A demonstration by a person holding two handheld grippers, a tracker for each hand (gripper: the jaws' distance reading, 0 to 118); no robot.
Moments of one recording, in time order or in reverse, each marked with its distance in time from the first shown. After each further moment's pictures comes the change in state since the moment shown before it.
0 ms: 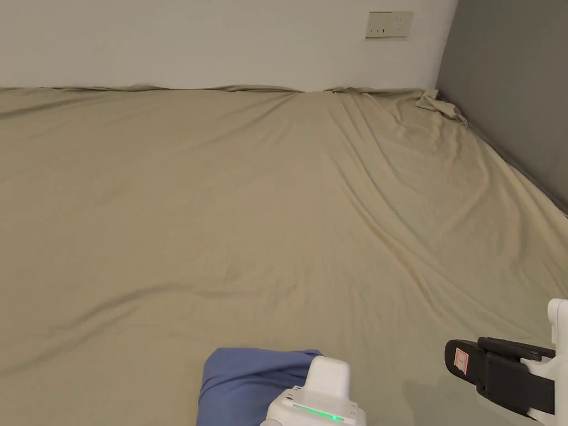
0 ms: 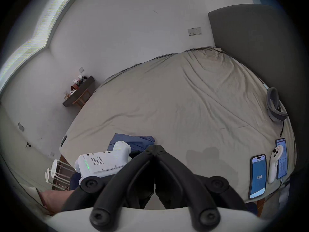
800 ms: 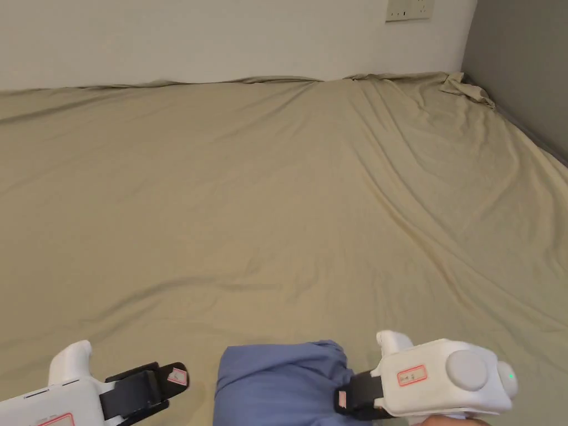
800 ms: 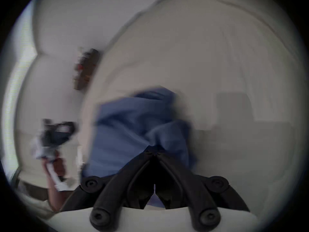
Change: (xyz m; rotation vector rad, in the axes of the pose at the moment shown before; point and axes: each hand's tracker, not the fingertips) left arm -0.261 -0.036 0.126 0.159 -0.301 0.612; right arm 0.016 -0.062 -0.240 -0.530 0.101 -0.177
